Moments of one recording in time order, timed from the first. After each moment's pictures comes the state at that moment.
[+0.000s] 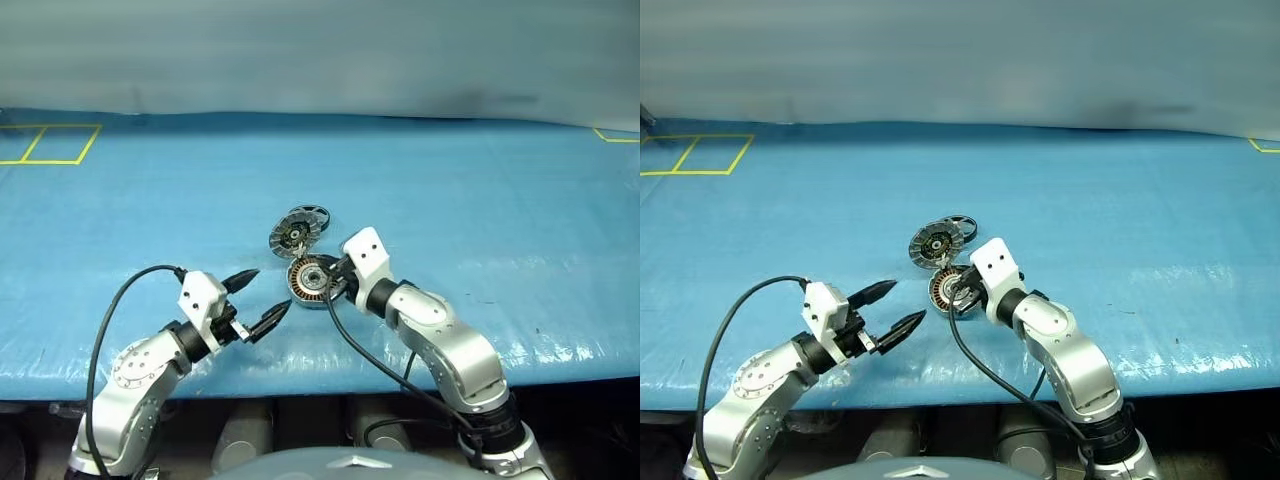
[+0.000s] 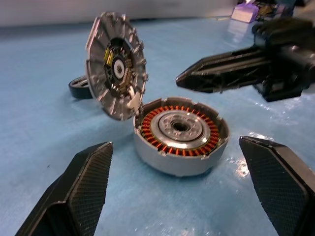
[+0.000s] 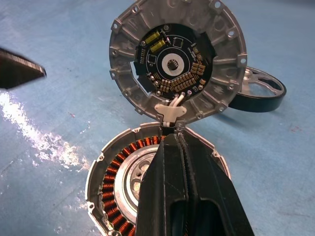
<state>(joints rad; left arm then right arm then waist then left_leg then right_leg) 0.16 0.44 0.01 -0.54 -0.54 0.39 -0.63 -0.13 -0.23 0.26 -0.52 0.18 0.81 0.35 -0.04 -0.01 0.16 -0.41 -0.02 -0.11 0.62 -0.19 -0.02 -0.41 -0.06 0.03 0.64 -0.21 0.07</state>
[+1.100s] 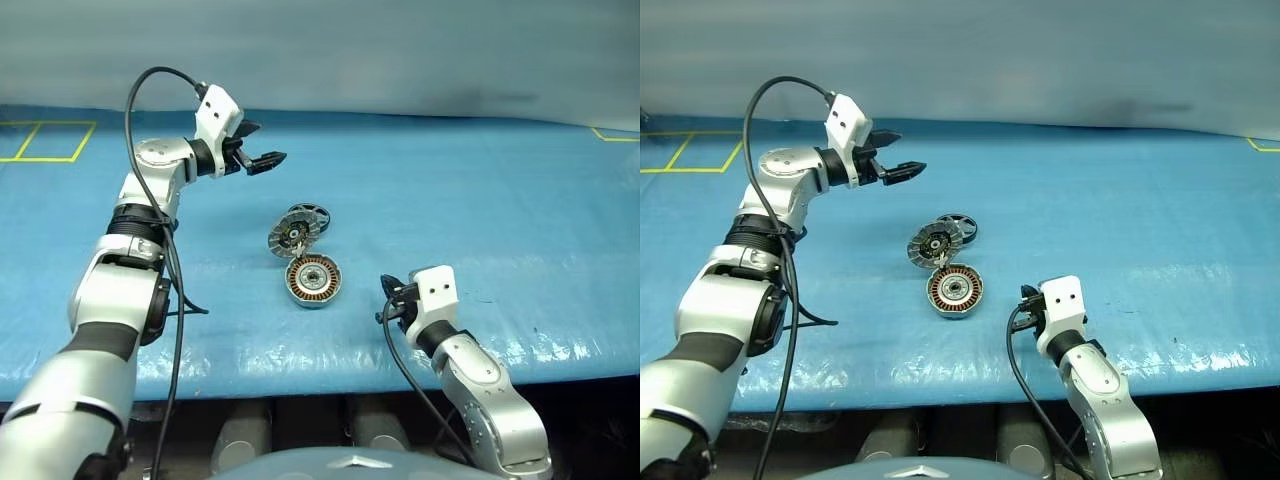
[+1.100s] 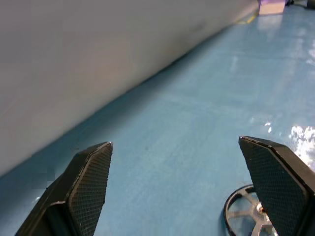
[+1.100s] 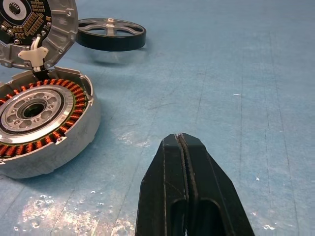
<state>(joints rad) -1.15 0.45 -0.14 1.06 -0.11 -0.02 -0.97 0.26 -0.19 0.07 -0.61 0.16 0.59 0.20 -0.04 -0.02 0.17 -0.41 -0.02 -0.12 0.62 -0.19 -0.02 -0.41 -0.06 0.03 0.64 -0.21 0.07</state>
